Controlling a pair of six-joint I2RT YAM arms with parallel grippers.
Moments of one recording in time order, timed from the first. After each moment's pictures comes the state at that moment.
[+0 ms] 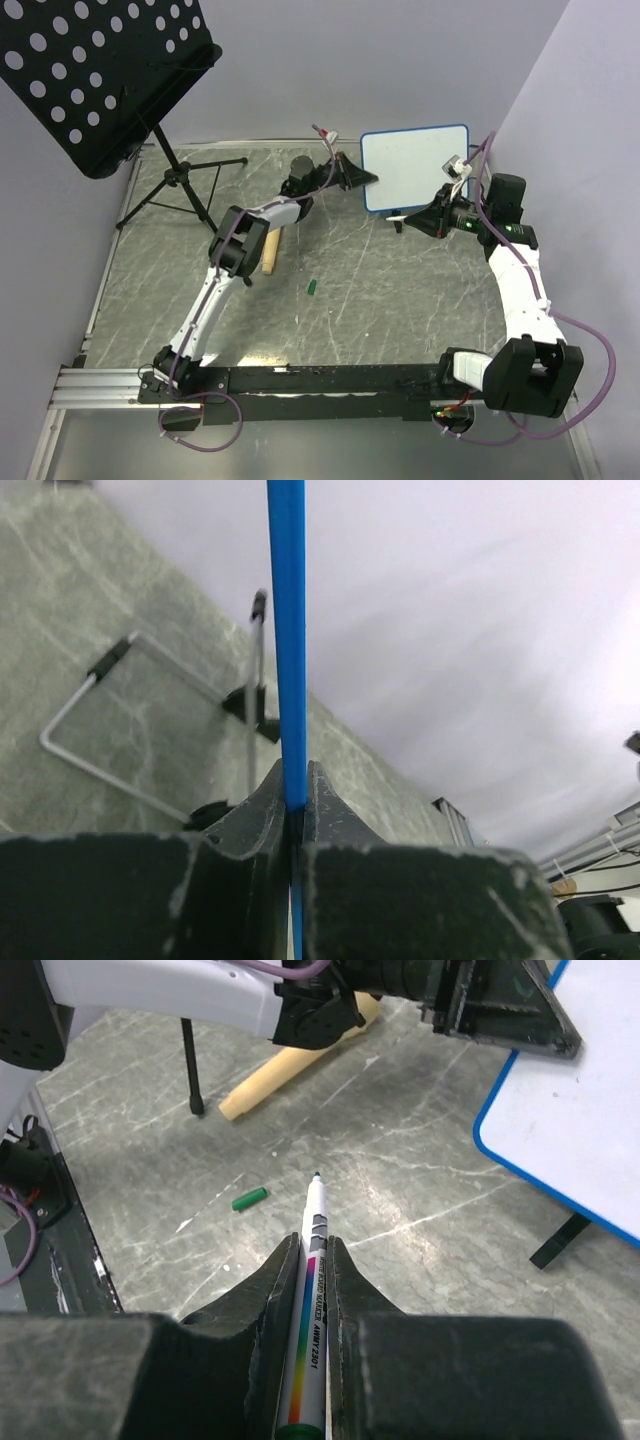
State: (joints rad) left arm -0.52 2.72 2.12 0.92 0.78 -1.01; right arm -0.17 1.18 1.01 -0.43 -1.09 -0.23
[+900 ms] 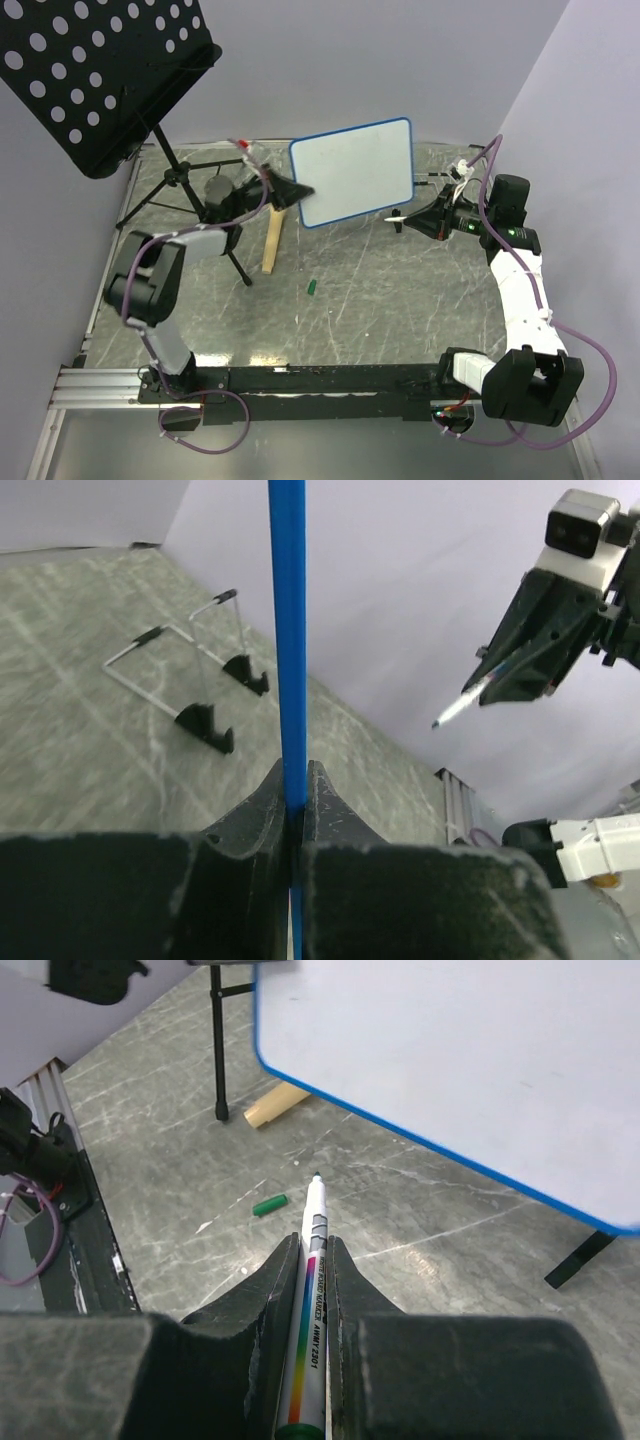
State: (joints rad) left arm -0.35 1.79 0.98 1.09 0.80 -0.82; right arm -0.17 1.13 1.01 -0.44 -1.15 -0.23
